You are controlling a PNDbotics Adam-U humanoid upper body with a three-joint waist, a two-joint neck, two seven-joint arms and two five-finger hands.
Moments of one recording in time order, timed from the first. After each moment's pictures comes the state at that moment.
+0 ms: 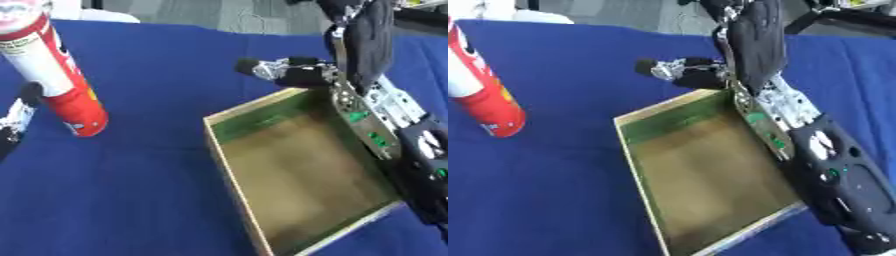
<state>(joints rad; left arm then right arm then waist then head) -0.48 0.20 -0.02 -1.84 -0.33 0.38 0.15 -0.80 -0.57 0.26 -1.61 1.12 -0.14 -0.82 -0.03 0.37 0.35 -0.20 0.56</state>
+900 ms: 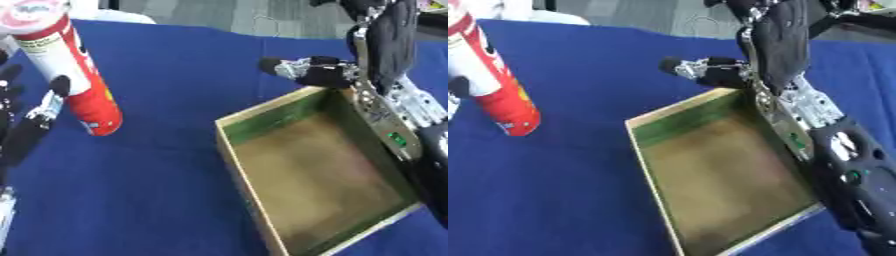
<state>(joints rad) -0.54 0.20 -0.02 -1.75 -0.29 0.37 0.08 -0.81 -0.59 0.25 -1.56 1.11 -0.15 -0.82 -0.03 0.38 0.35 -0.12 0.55</state>
